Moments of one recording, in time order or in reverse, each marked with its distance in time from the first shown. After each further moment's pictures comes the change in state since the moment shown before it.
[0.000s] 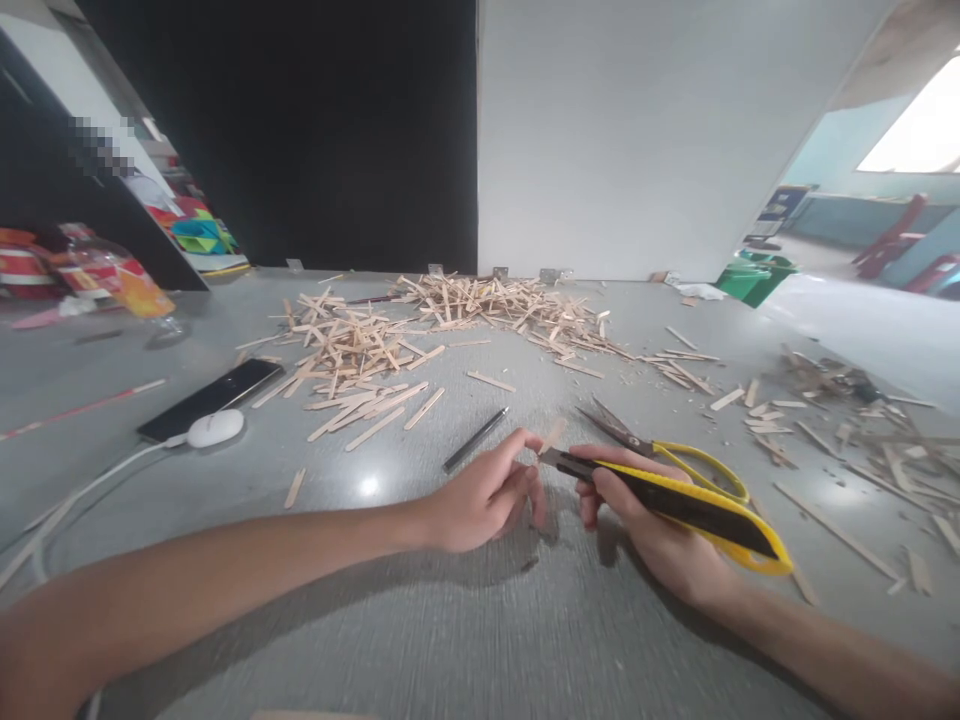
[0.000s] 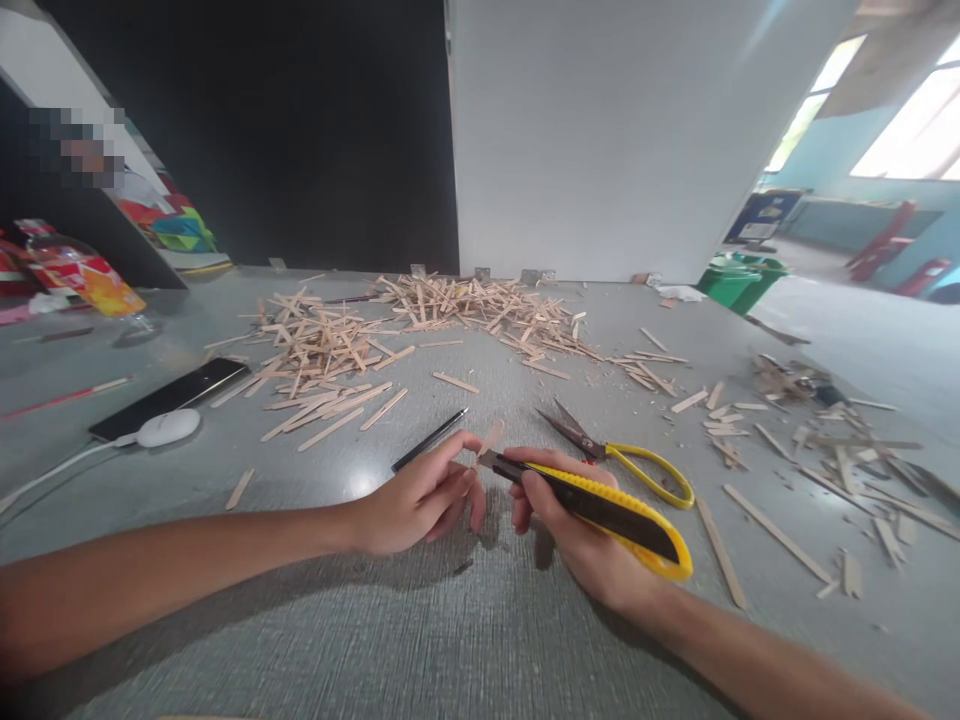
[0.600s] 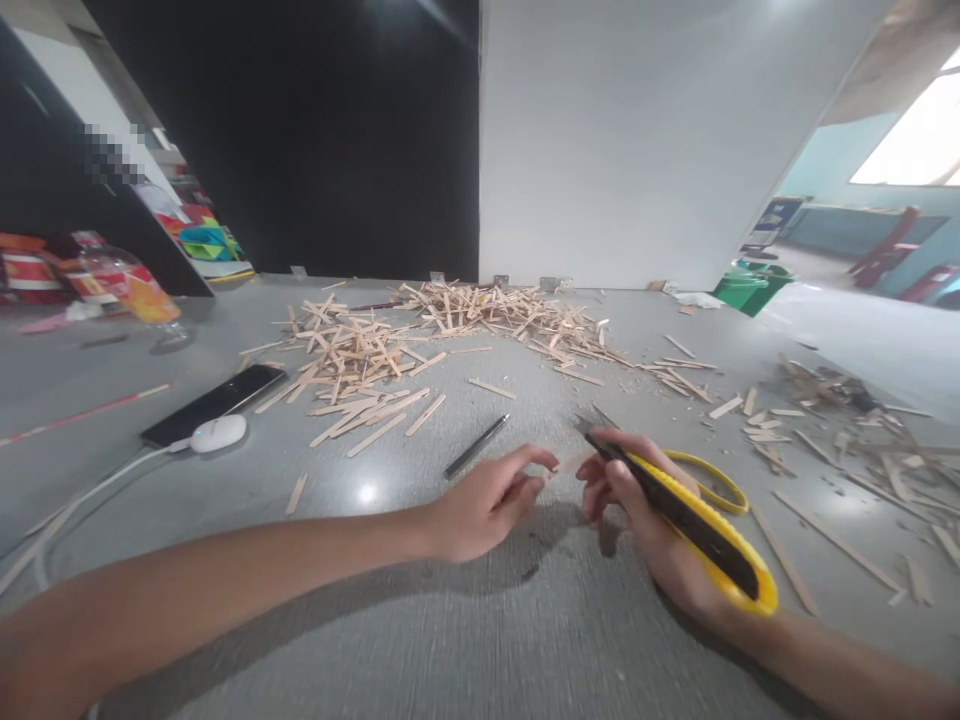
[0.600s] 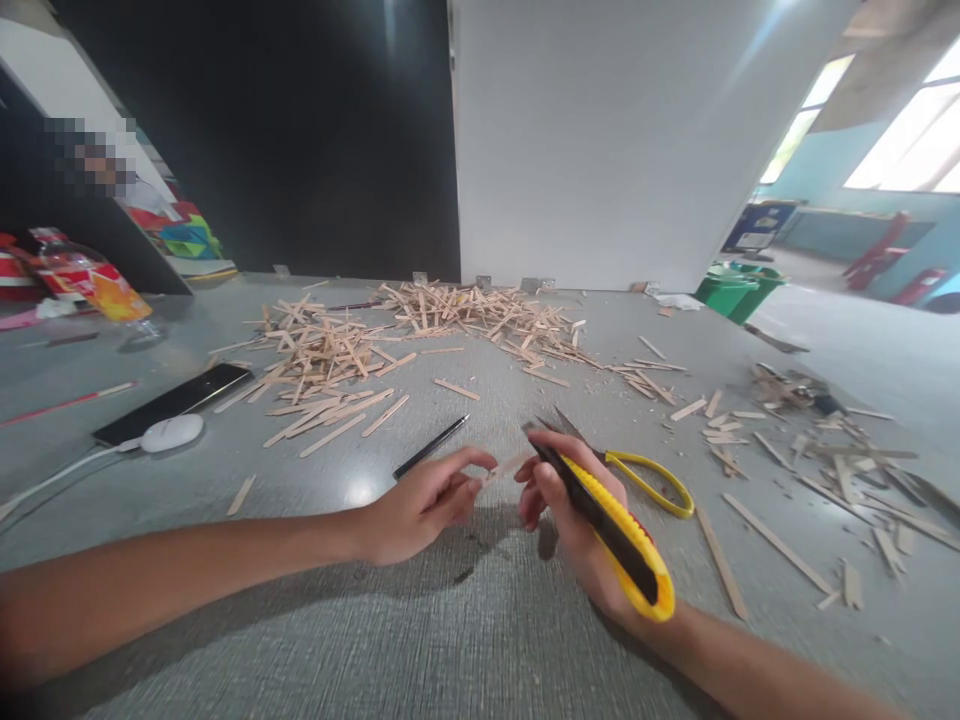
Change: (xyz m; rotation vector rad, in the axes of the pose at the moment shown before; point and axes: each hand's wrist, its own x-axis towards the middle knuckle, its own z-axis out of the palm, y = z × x) left_hand 0.001 0.001 -0.001 0.252 0.061 0.081; right_hand 0.003 0.009 0.007 0.138 0.143 -0.127
